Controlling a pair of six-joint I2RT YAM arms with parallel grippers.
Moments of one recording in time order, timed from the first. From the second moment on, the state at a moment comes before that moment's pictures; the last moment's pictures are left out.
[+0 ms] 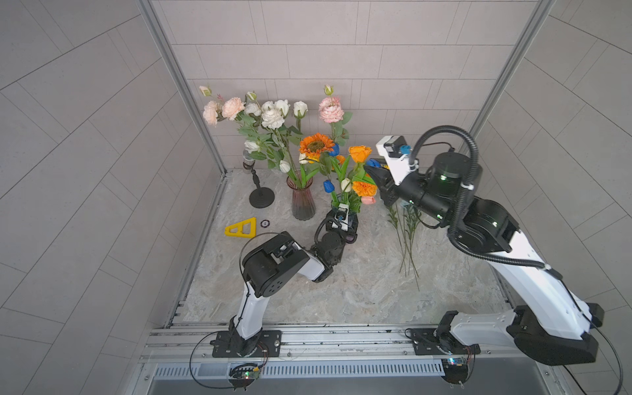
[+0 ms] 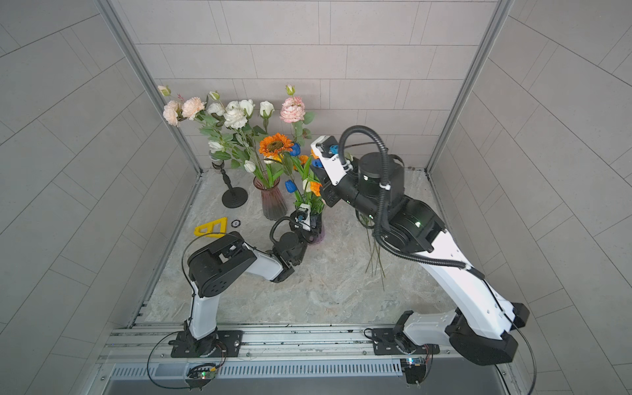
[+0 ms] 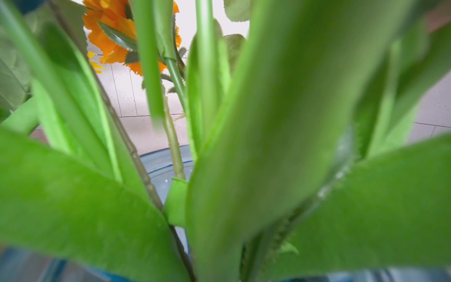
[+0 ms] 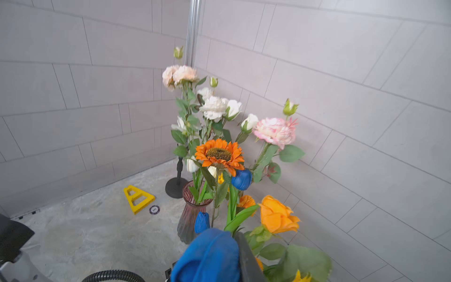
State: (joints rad) left arm -0.86 2.02 0.81 1.37 -0.57 0.10; right arm 0.76 1.21 1.75 -0.58 0.12 -0.19
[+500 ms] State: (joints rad) left arm -0.86 2.02 0.81 1.37 -0.57 0.10; right arm 0.76 0.82 1.60 -0.45 0.37 -0.21
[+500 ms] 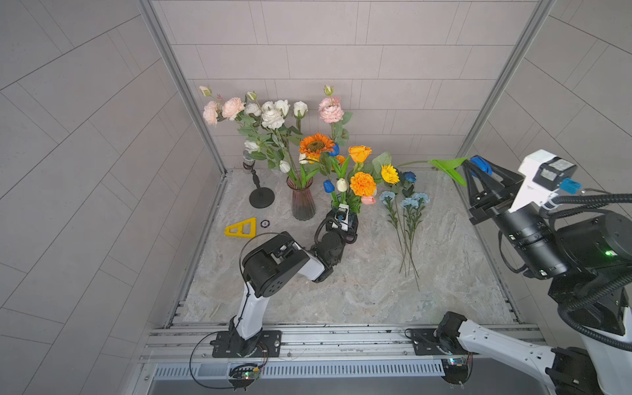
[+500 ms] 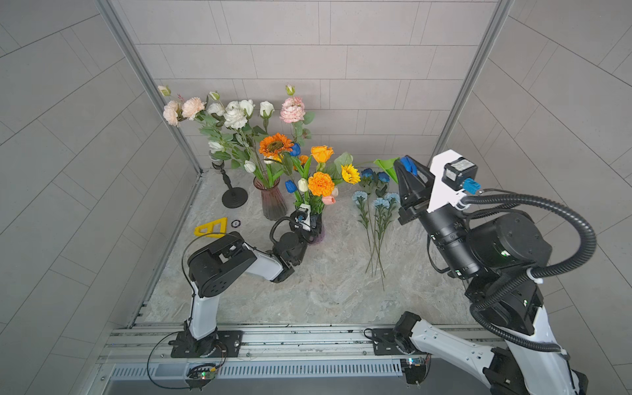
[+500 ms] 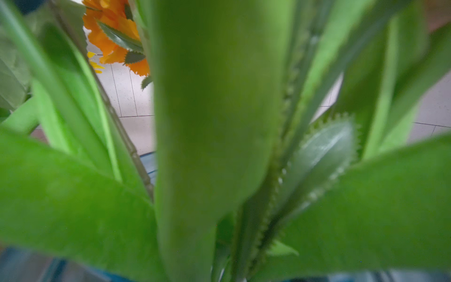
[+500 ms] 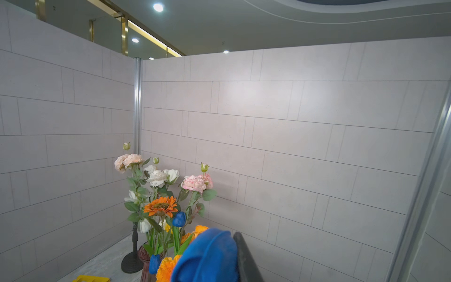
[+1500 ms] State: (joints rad) left arm -0.86 2.02 0.81 1.37 -0.57 0.10; right arm 0.10 1.22 1.56 -0.85 0.06 0.19
